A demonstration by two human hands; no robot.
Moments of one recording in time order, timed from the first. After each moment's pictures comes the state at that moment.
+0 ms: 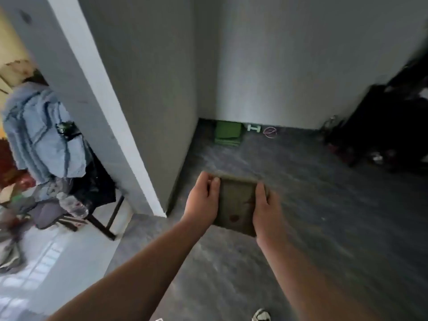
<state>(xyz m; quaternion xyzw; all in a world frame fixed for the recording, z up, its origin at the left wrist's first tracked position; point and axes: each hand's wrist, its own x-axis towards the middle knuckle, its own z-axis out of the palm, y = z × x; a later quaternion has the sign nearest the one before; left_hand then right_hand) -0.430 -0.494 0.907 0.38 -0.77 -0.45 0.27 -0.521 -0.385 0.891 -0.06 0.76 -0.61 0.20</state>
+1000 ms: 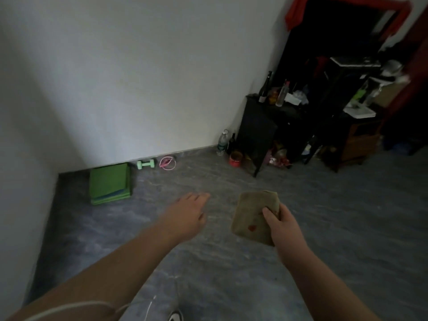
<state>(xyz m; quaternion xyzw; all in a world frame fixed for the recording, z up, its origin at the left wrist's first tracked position) -1.137 -0.550 0.870 -0.02 -0.98 -0.17 -0.05 -1.164 -0.308 0.893 0.08 0.75 -0.65 0.09</state>
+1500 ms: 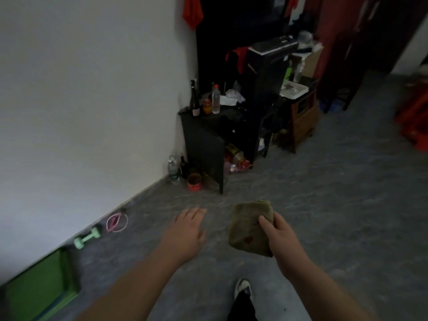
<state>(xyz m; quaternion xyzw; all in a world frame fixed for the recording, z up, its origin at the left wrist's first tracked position) -1.503 -0.471 0.830 -0.17 -0.97 -0.12 -0.10 -1.443 -0.234 0.867 0.21 0.67 -0.71 0.01</state>
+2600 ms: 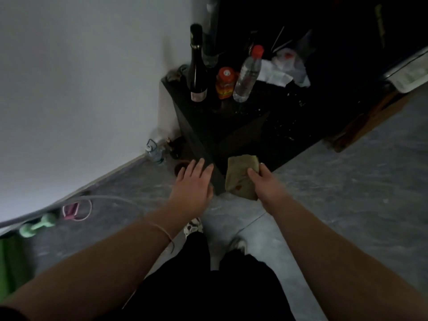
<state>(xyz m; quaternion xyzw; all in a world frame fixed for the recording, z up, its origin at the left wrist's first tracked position) -2.236 -0.400 0.672 -0.08 -0.97 -0.15 -0.17 -2.273 -0.185 0.678 0.25 0.72 -0.60 0.27</state>
